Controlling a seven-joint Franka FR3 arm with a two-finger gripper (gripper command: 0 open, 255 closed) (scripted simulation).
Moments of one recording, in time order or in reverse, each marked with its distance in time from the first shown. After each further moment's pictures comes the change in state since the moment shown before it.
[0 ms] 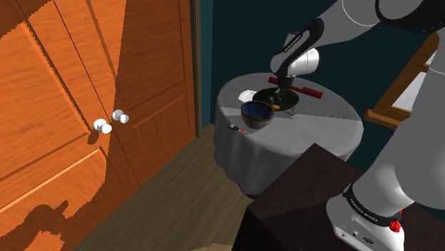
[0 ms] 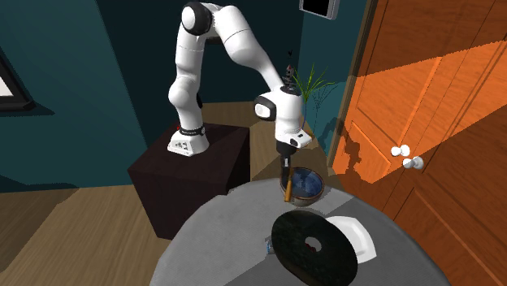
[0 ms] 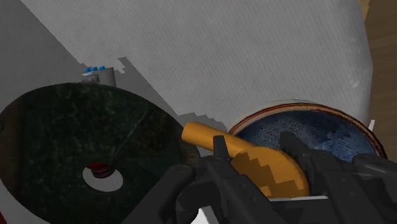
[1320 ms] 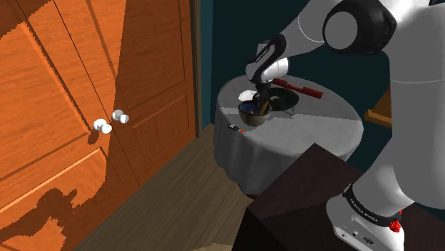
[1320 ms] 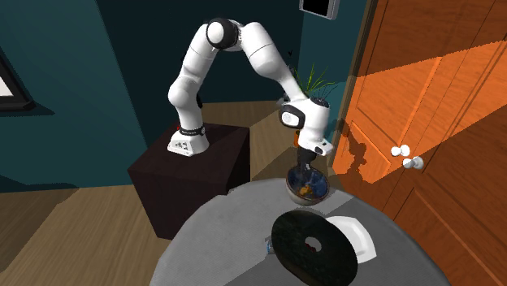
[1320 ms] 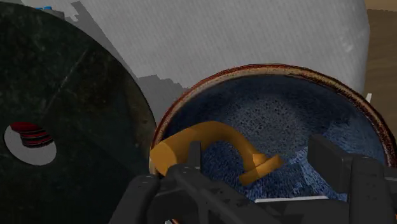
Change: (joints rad) arm -0.018 0.270 0.125 0.281 0.059 -0.139 0.029
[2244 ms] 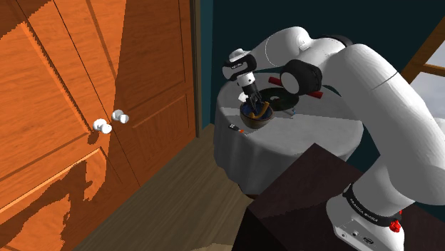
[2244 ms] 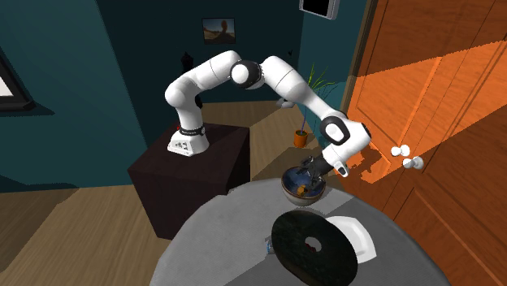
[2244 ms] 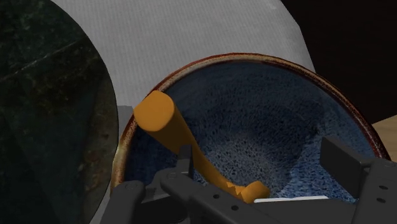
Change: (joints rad) arm -0.158 0.503 0.096 0.832 -0.098 -0.872 -0.119
